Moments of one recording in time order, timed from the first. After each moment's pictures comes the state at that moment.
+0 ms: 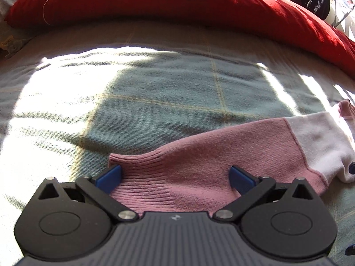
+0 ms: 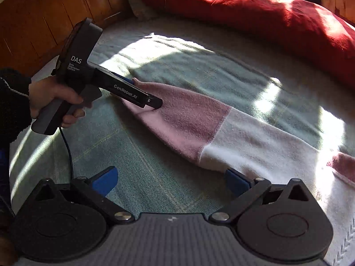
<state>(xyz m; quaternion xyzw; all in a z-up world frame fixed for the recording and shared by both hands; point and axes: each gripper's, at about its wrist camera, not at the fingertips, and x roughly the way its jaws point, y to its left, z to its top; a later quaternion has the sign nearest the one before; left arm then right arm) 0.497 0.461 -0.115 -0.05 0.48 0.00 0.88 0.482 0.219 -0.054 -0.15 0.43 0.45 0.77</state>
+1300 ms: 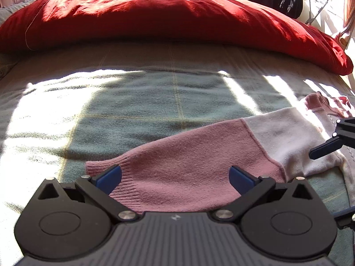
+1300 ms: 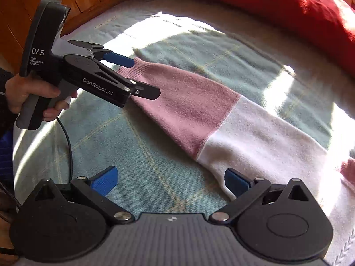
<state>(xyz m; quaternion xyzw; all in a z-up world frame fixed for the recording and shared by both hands) 0.479 0.428 -0.087 -0.02 0.45 -0.05 0.89 0.509 0.206 -0.062 -0.16 0.48 0.43 0.74</state>
